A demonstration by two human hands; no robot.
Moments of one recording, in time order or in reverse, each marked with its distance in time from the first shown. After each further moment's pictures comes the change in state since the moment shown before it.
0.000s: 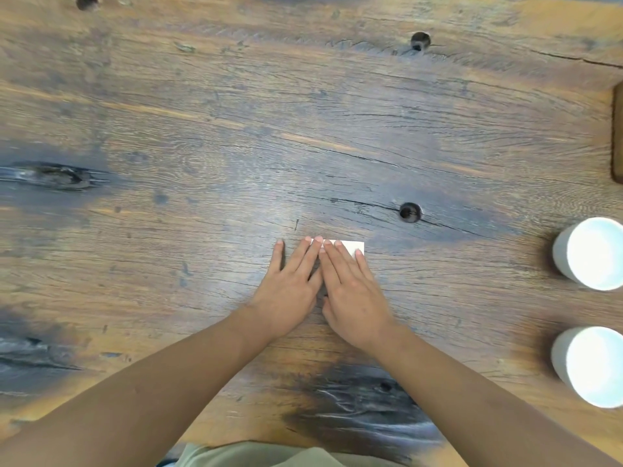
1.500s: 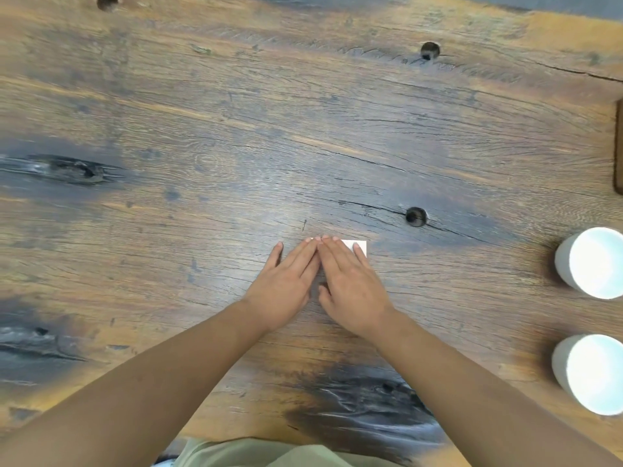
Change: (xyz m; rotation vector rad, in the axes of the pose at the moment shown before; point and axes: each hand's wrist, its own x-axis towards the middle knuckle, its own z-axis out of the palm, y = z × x) left_hand -0.010 -0.019 -0.004 -0.188 -0.017 -0.010; right_hand 0.019 -0.006 -0.010 0.047 0.015 -0.002
